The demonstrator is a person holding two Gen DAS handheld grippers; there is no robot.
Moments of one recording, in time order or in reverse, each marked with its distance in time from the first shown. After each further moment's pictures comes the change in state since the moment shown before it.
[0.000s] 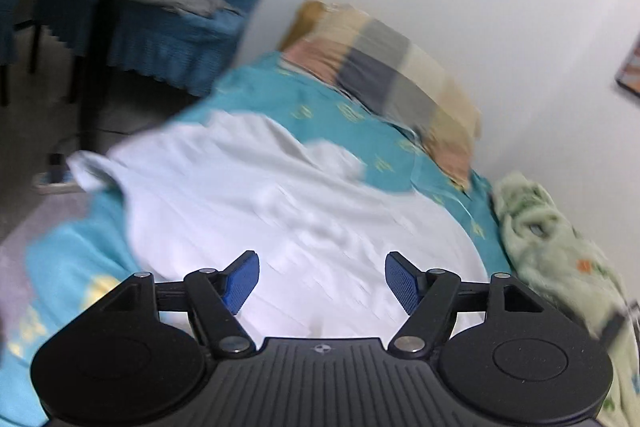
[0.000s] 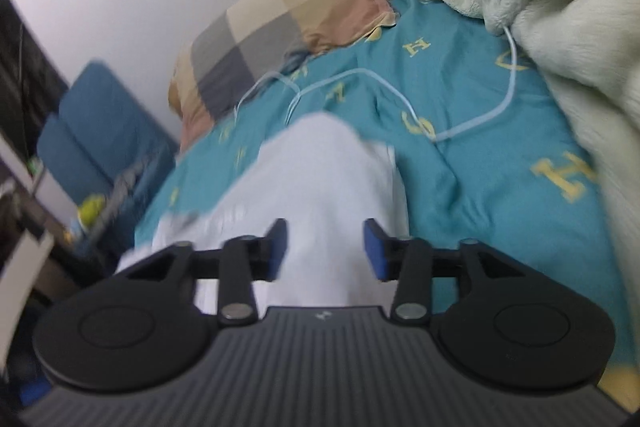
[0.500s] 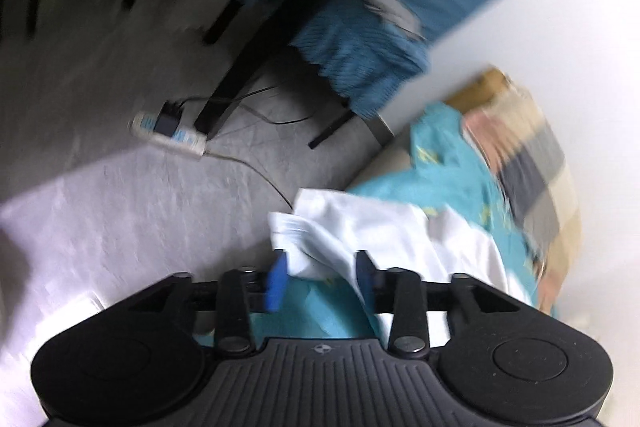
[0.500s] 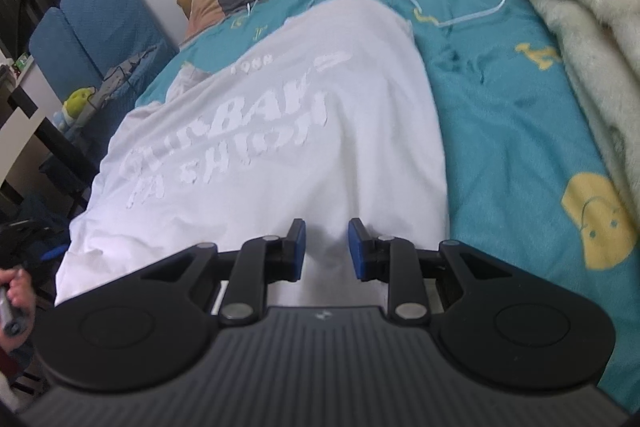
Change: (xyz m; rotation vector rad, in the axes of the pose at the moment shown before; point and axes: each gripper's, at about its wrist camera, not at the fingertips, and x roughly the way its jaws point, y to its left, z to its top) left arm 0.018 0.227 0.079 -0.378 -0.042 0.216; right arm -0.094 0.060 -0.117 -0.184 0.192 -0.102
